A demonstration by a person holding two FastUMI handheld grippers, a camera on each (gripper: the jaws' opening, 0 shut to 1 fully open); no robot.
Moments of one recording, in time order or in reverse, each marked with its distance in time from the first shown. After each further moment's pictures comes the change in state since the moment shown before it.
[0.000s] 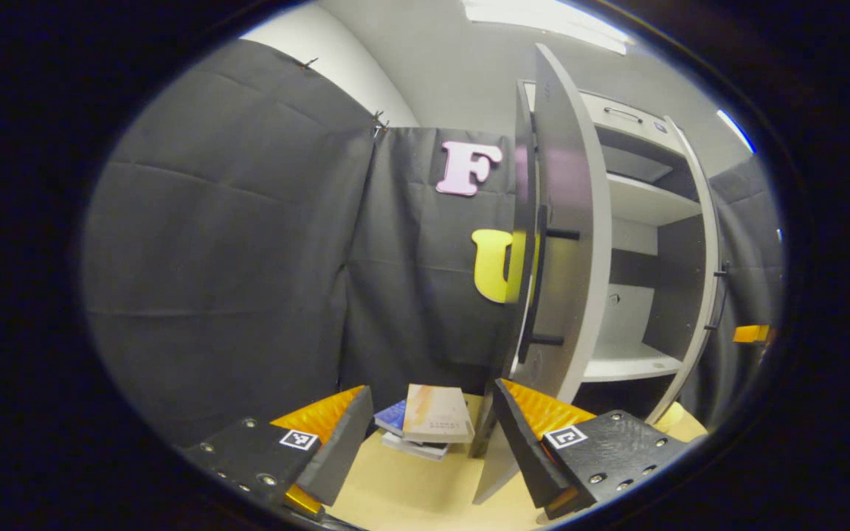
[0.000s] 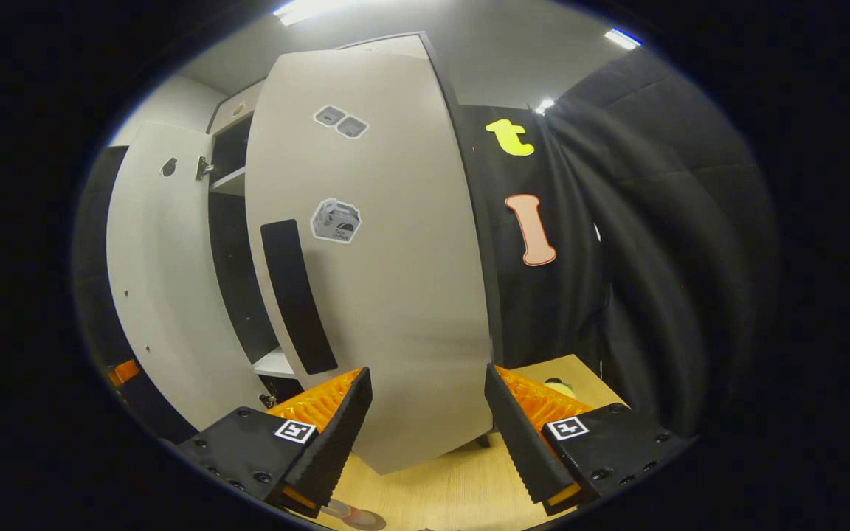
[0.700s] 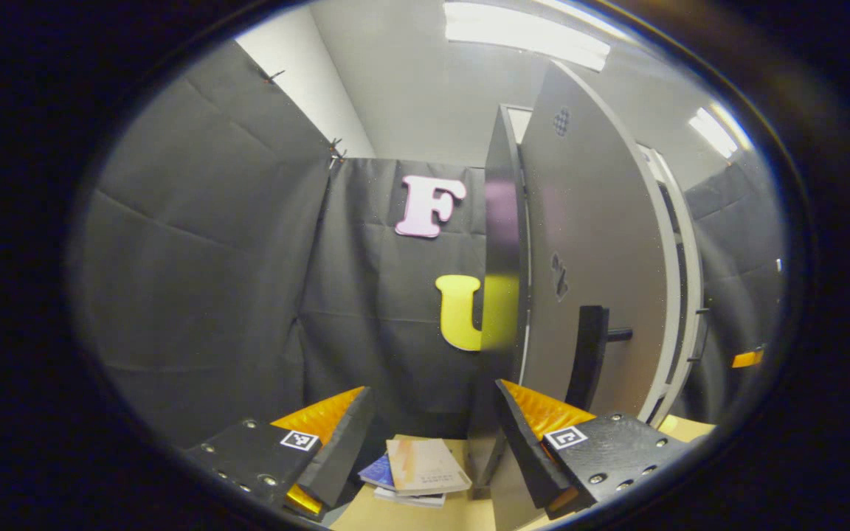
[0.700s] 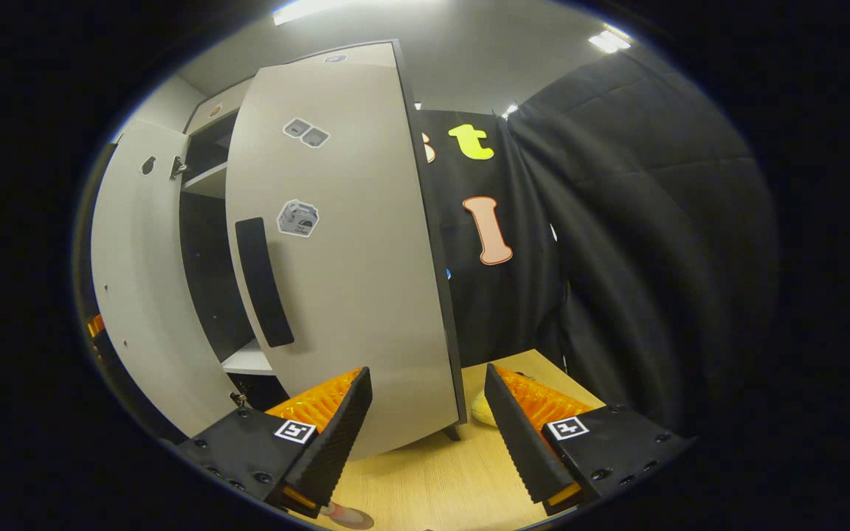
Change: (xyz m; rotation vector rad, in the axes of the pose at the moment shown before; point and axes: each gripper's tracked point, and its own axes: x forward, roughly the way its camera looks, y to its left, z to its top) left arm 0.077 -0.004 0.080 0.022 -0.140 -0.222; right arm -0.023 -0.033 -0.010 0.003 -0.024 -0.144
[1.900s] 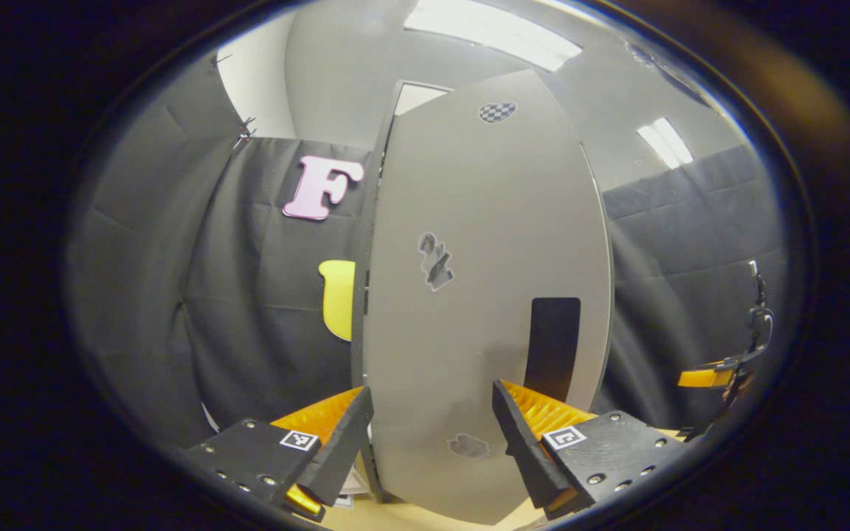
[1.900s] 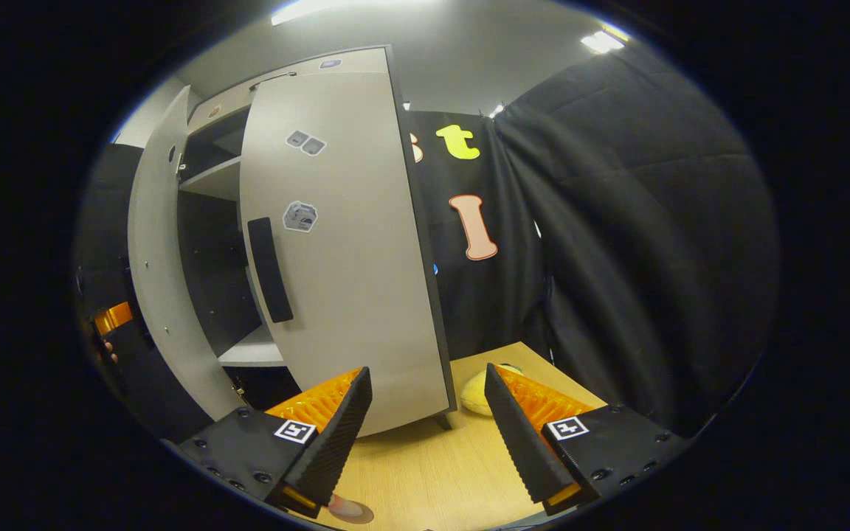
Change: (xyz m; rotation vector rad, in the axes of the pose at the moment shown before) left arm 0.047 -0.171 -0.017 -0.044 0.039 -0.320; right arm -0.034 -0.011 -0.017 0.010 0.003 -0.052
